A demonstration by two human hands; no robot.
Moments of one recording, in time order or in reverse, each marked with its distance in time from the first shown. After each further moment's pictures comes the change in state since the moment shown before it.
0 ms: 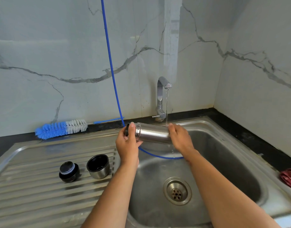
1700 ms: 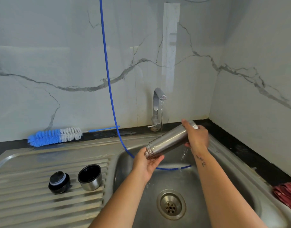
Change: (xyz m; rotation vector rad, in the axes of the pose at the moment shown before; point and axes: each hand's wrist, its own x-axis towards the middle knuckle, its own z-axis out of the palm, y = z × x) left_hand -0.020 -0.025 0.037 -0.281 -0.121 -0.780; right_hand 0.017 -0.013 -0.072 0.496 0.349 0.470
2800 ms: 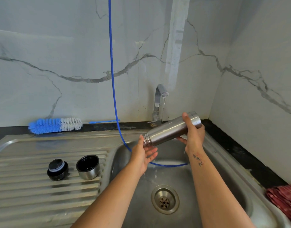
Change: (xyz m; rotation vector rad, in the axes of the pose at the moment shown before) left_hand 0.007 0.000 0.001 0.212 0.016 0.133; right_hand -0.010 -0.002 0.005 0.480 -0.128 0.048
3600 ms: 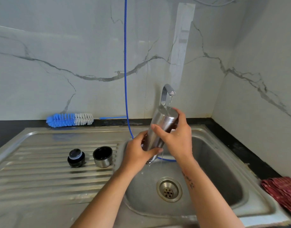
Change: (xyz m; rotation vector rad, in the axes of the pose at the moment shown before) left_hand -0.065 0.024 -0.060 0.914 -0.115 0.798; right_hand -0.120 -0.007 0.018 -0.591 -0.331 -0.624
